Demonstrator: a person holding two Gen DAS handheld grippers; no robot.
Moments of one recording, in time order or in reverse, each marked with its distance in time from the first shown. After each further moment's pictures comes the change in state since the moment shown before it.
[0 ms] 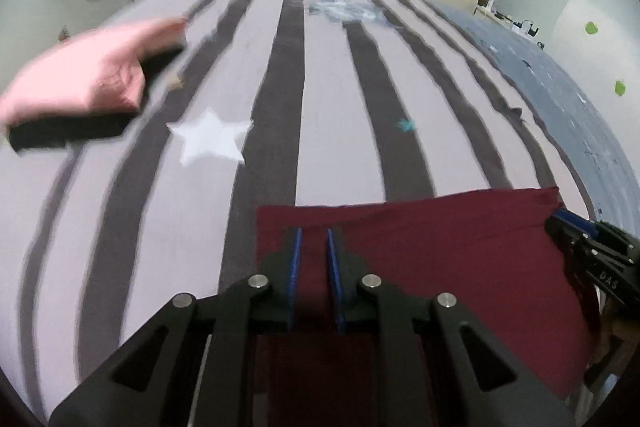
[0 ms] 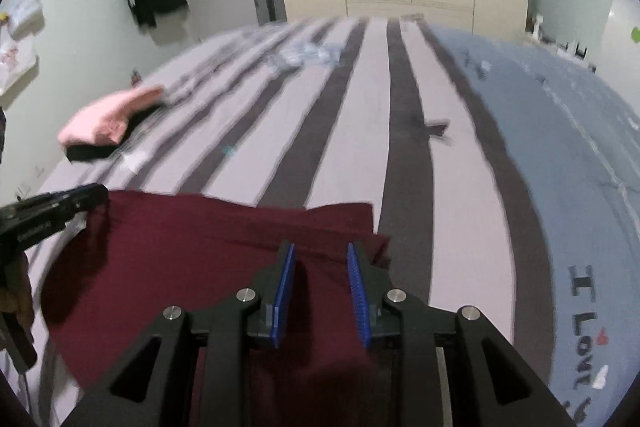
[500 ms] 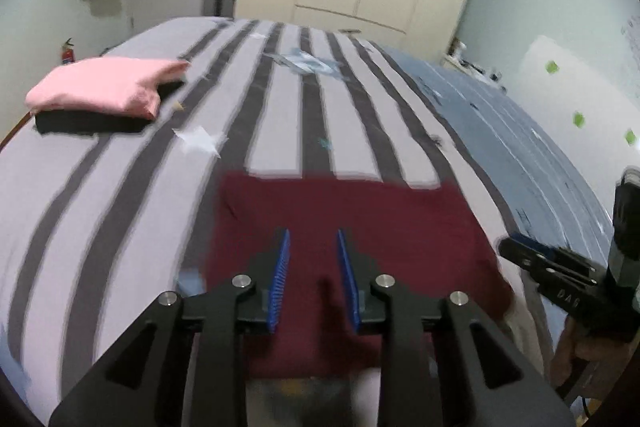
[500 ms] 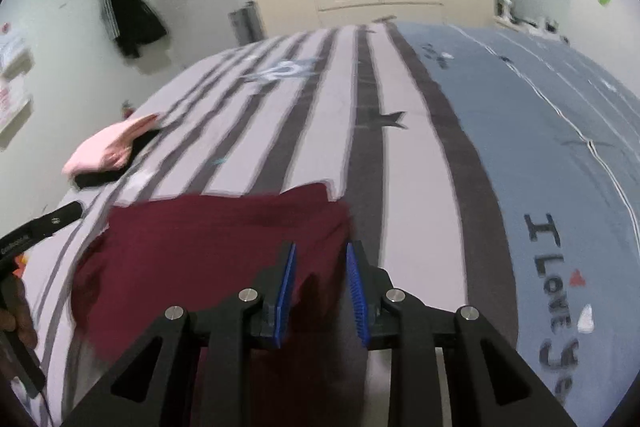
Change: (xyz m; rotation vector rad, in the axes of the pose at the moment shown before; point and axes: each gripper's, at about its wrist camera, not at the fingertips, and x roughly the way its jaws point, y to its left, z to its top) left arm -0.109 -0.046 -0.069 -0.032 -0.174 -0.110; right arm -0.088 0.003 -0.041 0.067 -0.087 0.041
